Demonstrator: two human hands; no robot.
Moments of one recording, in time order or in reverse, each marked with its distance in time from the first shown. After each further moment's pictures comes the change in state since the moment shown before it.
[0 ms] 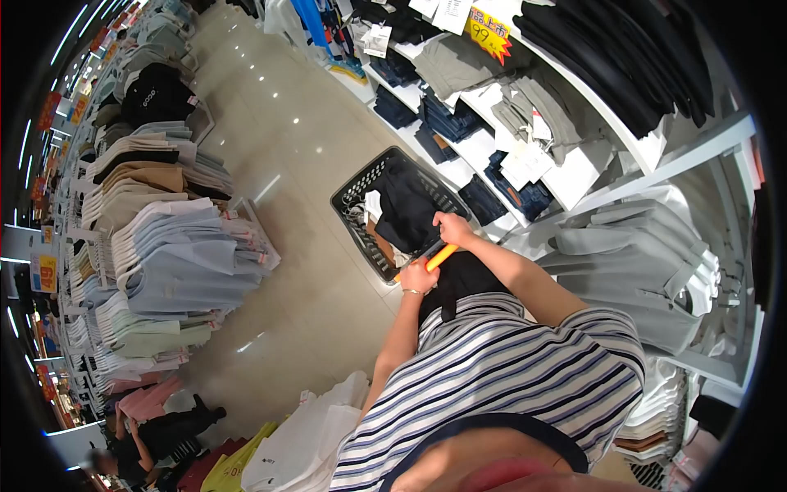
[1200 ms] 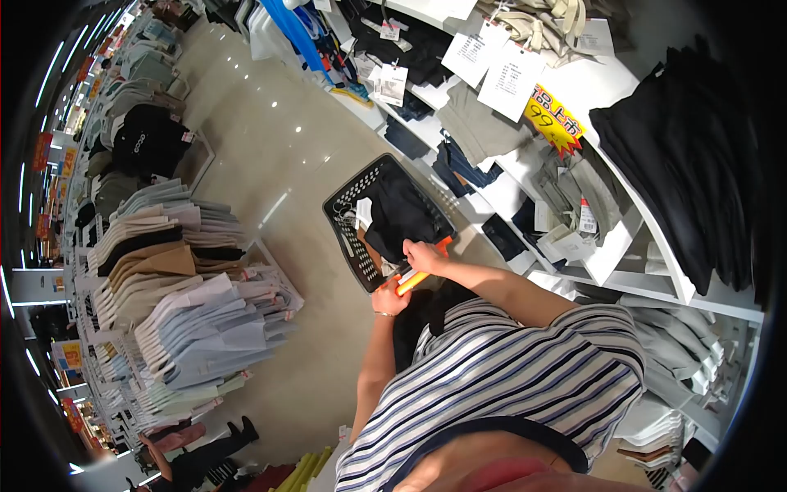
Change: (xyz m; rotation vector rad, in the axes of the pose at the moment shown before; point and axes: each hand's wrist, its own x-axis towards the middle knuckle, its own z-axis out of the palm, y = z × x) left_hand 0.225 -0.113 -0.075 0.083 0.003 0.102; right_hand 0.236 -0.078 0.007 0.131 -0.031 -0.155
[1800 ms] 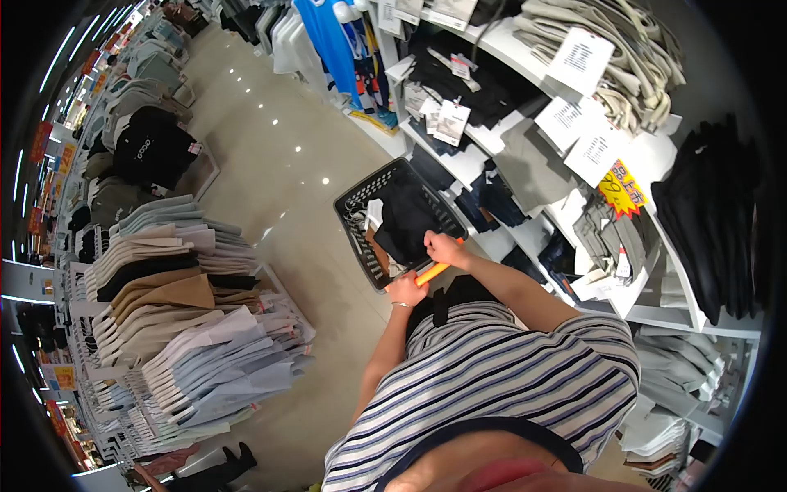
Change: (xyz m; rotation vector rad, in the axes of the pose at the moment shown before) left_hand 0.146 -0.083 -0.030 -0.035 -0.094 -0.029; right_hand 0.161 -0.021 -0.012 -0.047 0.065 0.060
